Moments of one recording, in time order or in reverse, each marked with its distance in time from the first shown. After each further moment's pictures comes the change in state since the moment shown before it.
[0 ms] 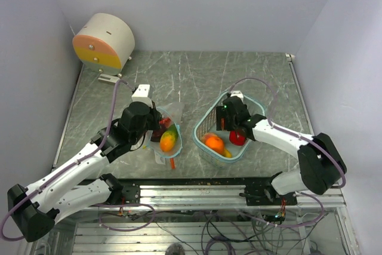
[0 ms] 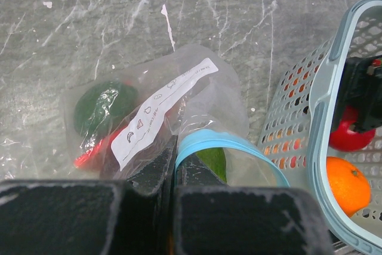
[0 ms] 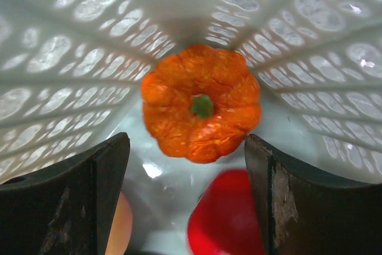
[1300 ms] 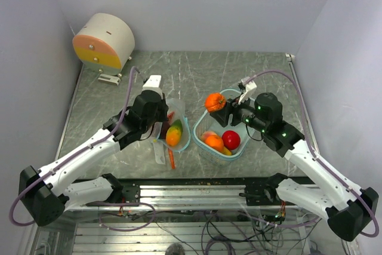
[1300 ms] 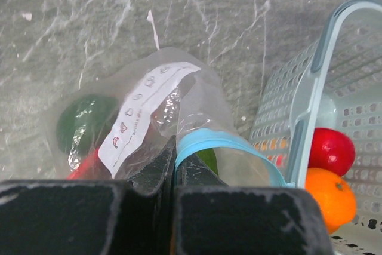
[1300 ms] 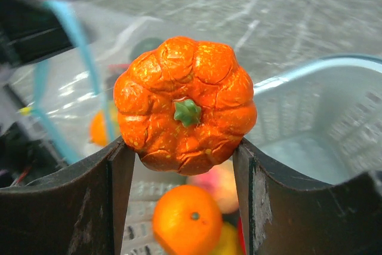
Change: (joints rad) left arm 0.000 0.171 0.105 0.014 0.027 0.005; right arm 0.000 -0.463 0.037 0.056 -0.429 -0.139
